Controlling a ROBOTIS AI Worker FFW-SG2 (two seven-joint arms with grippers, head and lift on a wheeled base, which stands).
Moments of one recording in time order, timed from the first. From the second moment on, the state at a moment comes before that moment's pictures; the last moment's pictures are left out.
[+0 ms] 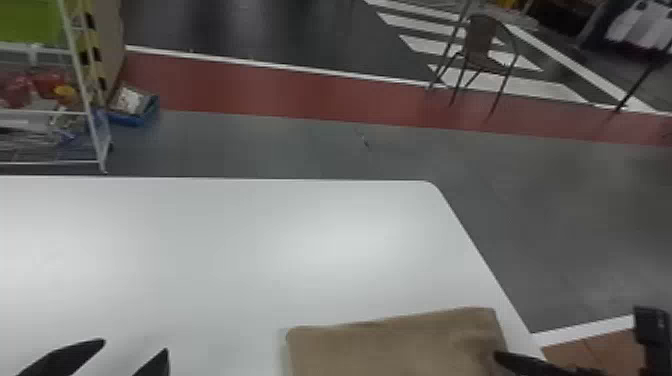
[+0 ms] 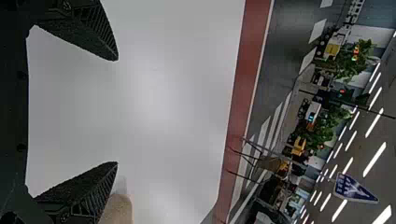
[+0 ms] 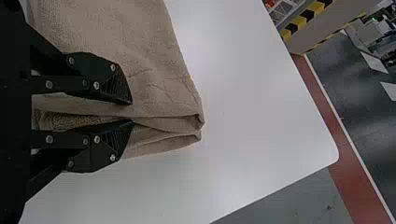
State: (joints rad) left arm 0.62 0.06 0.01 -2.38 0.20 0.74 -0.39; right arm 0.40 -0.20 -0.84 -2.07 -0.01 1.19 1.11
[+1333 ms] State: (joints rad) left arm 0.67 0.07 0.01 -2.43 0.19 0.72 -0.41; right arm 0.36 -0.19 -0.98 -2.01 -0.19 1.20 1.08
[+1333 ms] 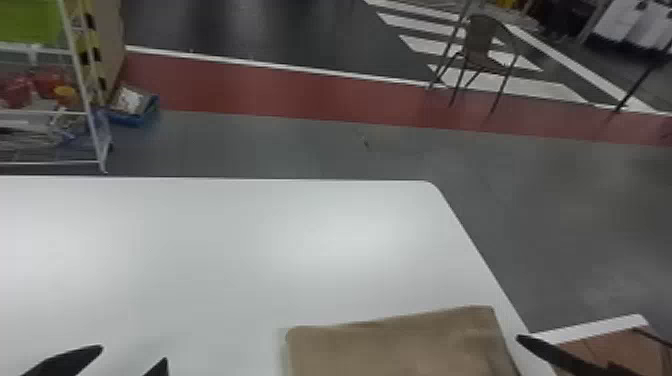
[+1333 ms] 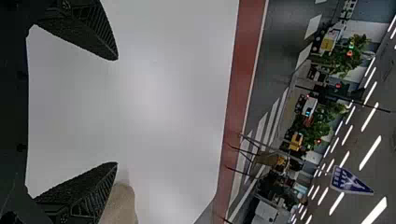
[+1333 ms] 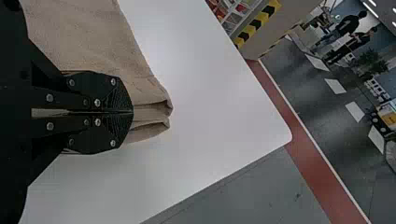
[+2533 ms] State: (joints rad) left arm 0.67 0.07 -0.02 -2.45 0.18 0.72 -0.42; right arm 0.35 -0.12 -0.83 -1.98 -0.13 1.19 1.03
